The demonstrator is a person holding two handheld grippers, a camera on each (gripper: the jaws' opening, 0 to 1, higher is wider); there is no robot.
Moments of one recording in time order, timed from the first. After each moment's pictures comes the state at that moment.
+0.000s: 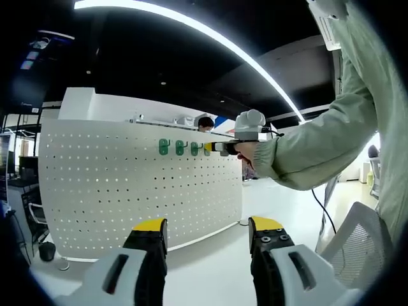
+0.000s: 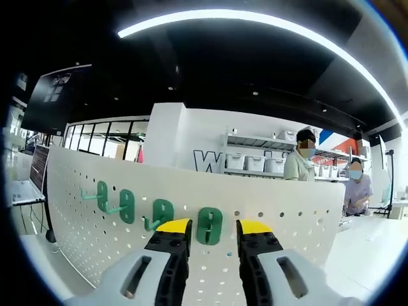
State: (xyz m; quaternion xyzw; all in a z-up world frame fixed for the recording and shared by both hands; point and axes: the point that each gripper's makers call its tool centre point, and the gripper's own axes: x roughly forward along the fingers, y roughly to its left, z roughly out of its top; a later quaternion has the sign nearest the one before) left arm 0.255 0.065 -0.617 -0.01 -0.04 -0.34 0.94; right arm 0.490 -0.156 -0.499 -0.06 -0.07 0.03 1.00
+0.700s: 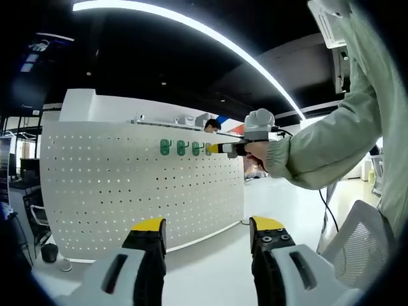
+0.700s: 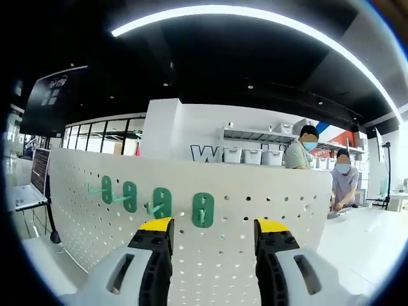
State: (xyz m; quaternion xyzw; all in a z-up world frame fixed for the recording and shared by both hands) left arm 0.256 0.067 -0.617 0.00 -0.04 -0.33 0.94; right arm 0.469 -0.169 -0.510 -0.04 -0.06 0.03 1.00
